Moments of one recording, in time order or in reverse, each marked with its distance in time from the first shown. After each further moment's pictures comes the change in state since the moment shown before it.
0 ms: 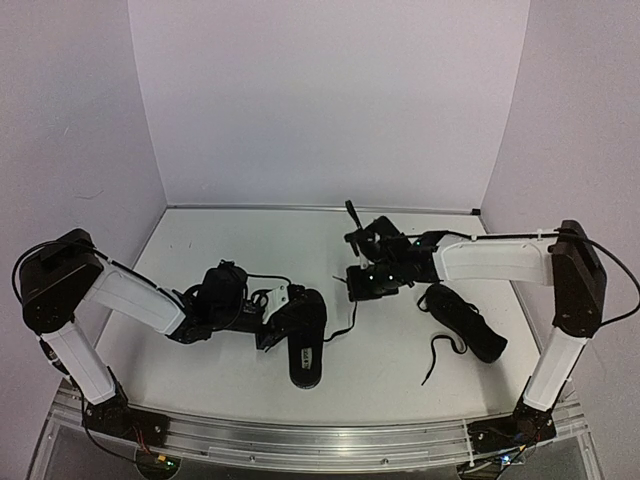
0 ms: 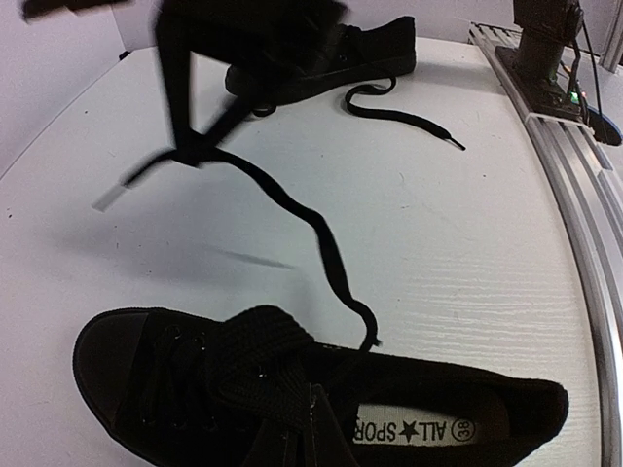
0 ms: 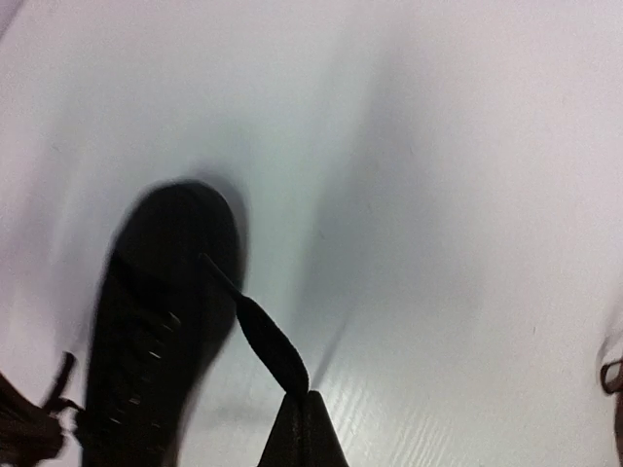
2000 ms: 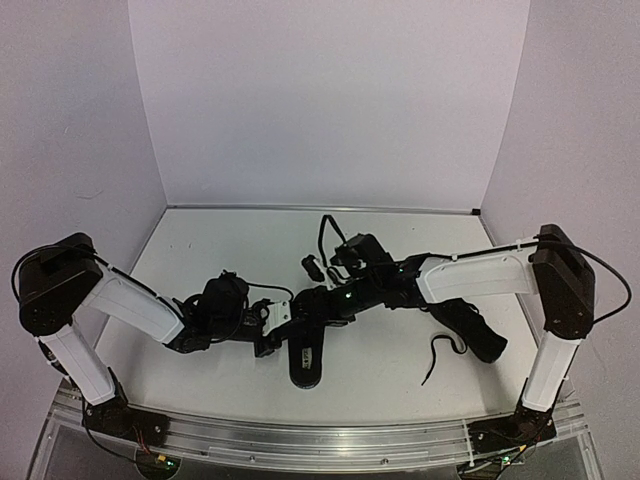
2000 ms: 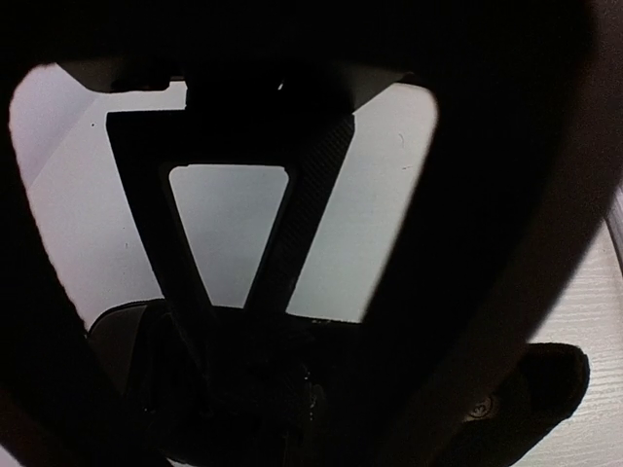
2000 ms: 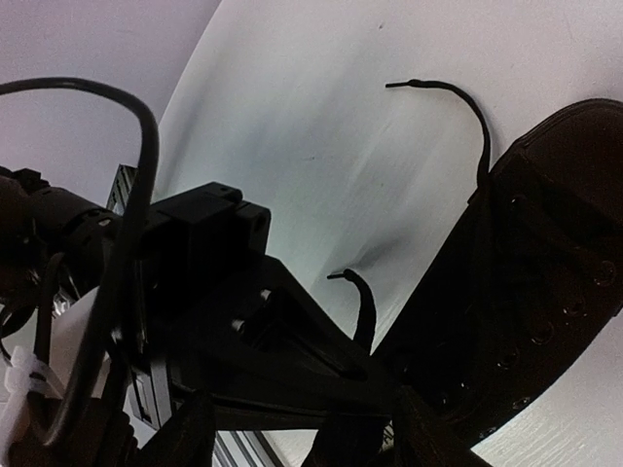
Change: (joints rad) left arm -0.052 -0.011 -0.048 0.023 -0.114 0.137; right arm 0.099 0.056 -0.066 0.349 -0.578 0.116
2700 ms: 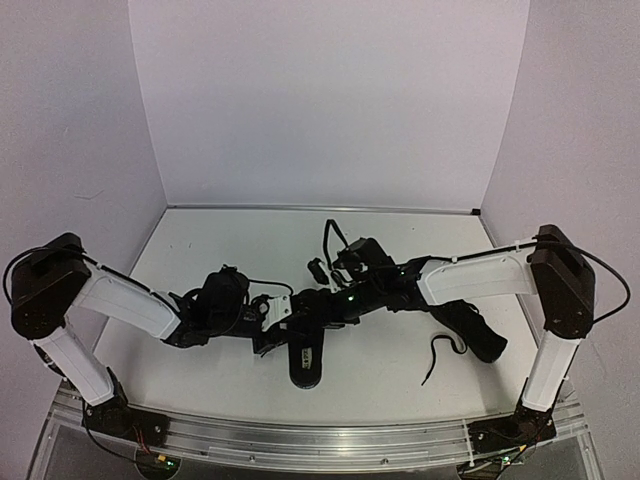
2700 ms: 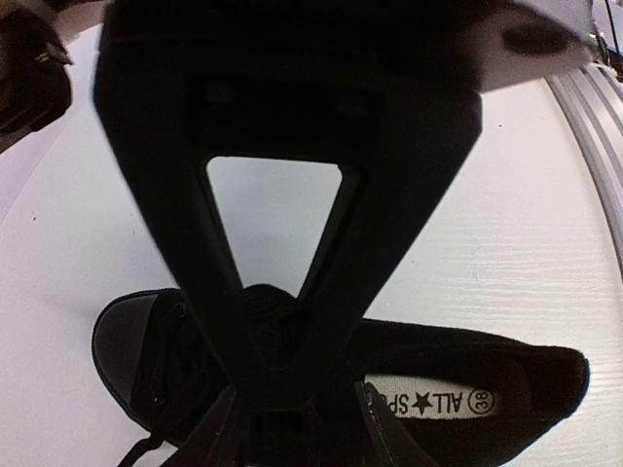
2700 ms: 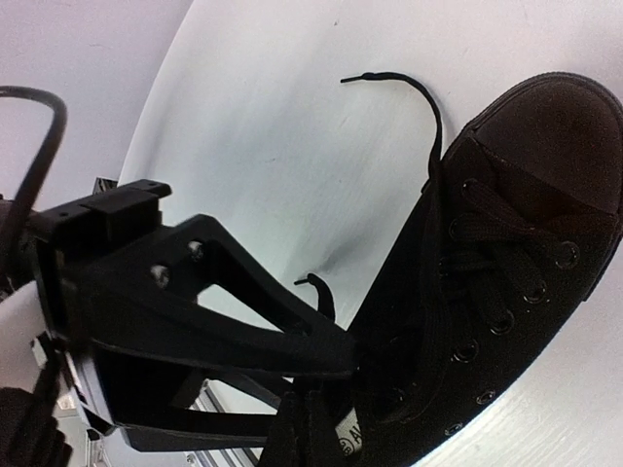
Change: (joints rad) left arm 0.004 -0.048 0.031 -0.111 -0.029 -0.018; right arm -0.004 0.000 -0.029 -0.001 0.044 0.014
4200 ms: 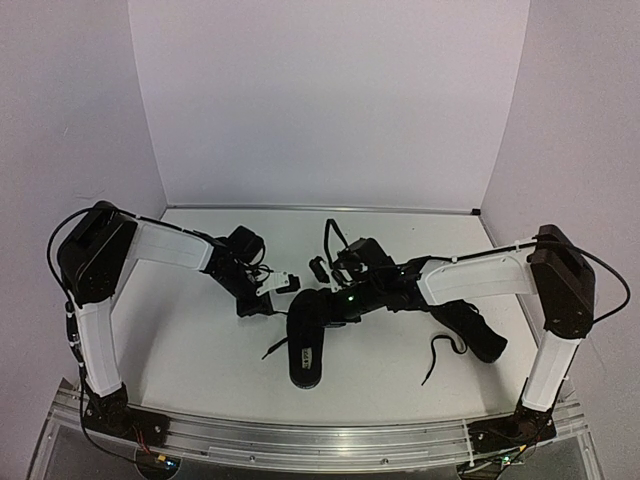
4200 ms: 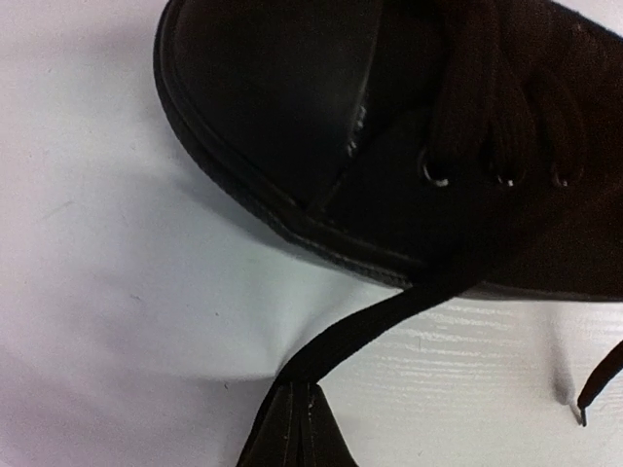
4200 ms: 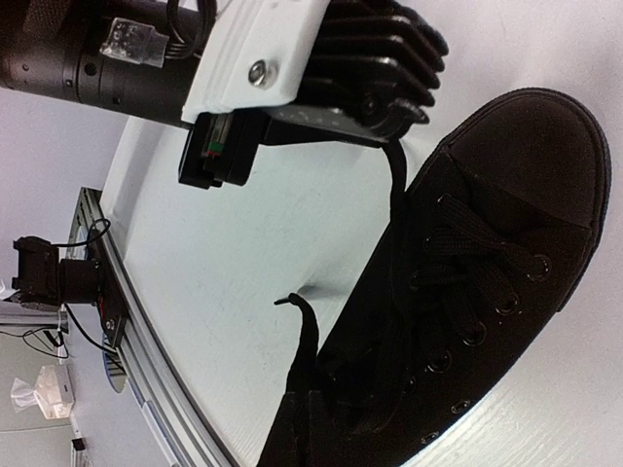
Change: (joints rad) left arm 0.282 0.336 0.569 -0.890 -0.005 0.261; right arm 0.000 0.000 0.000 -0.004 0.049 -0.020
